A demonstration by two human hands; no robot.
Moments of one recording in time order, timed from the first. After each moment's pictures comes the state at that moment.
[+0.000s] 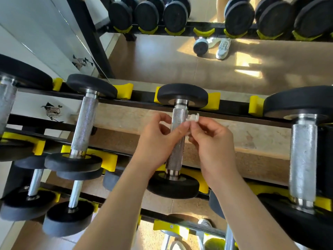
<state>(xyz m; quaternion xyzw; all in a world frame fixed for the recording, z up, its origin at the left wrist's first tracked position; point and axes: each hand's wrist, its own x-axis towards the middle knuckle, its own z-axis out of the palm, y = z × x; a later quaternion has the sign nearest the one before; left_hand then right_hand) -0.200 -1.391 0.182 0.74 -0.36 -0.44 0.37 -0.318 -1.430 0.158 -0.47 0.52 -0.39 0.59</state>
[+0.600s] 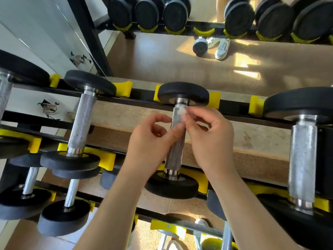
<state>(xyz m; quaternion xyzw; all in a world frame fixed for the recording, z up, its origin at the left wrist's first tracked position) -0.204 -1.381 0.185 0.77 -0.36 -0.36 0.39 -0.310 -1.438 0.163 -0.64 0.50 -0.41 0.40</state>
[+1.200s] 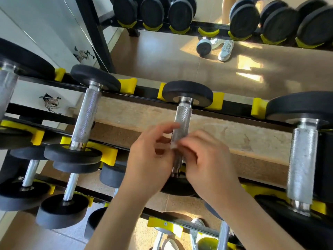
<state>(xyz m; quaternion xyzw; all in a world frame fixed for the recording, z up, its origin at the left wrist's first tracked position) -0.210 -1.348 0.185 0.73 -0.45 -0.30 0.43 -0.332 -1.407 0.164 -0.84 0.37 -0.30 0.24</state>
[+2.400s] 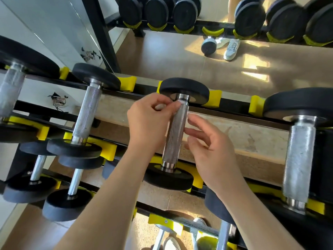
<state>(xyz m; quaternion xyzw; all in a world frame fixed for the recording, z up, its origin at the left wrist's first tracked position) -0.204 -1.408 0.184 0.79 -0.38 -0.18 0.44 -0.344 -1.414 0.170 -0.67 0.44 -0.28 0.53</state>
